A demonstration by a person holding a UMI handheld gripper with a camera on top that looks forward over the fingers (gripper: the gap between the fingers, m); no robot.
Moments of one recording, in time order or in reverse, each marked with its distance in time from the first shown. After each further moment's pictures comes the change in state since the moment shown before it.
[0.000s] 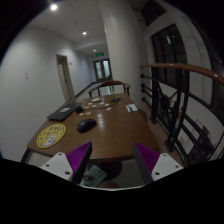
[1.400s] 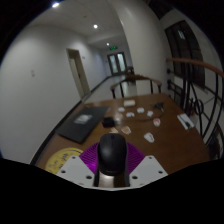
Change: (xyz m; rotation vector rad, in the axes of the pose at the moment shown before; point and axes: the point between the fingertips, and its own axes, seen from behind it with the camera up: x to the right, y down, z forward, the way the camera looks) arm -0.196 -0.078 0.217 -0.068 -0.162 -0.004
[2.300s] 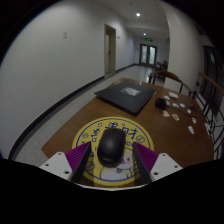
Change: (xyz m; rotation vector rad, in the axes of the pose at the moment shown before) arm -0.173 0.123 -0.005 -0.180 -0.115 -0.350
